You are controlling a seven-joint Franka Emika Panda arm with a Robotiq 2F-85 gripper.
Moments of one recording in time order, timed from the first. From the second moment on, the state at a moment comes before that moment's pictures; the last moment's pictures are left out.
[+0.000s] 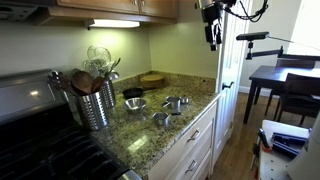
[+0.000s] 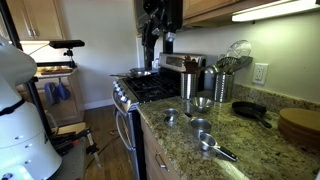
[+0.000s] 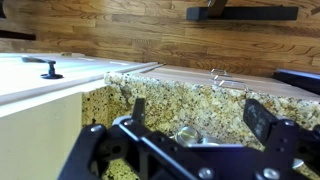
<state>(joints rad) -0.18 -0.39 -0.16 -2.26 -0.34 1.78 -0.24</state>
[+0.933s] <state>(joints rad) -0.17 -0.34 -0.16 -2.26 -0.33 1.80 -0.24</state>
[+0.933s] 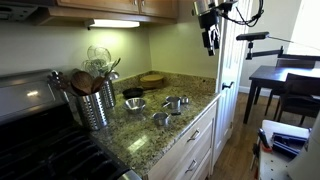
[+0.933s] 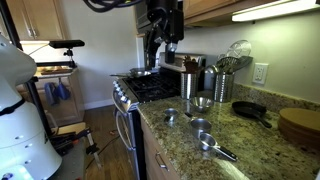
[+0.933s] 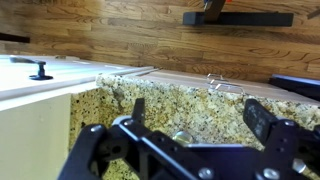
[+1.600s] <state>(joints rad) -0.09 -0.03 -0.08 -2.25 -0.31 1.96 -0.21</state>
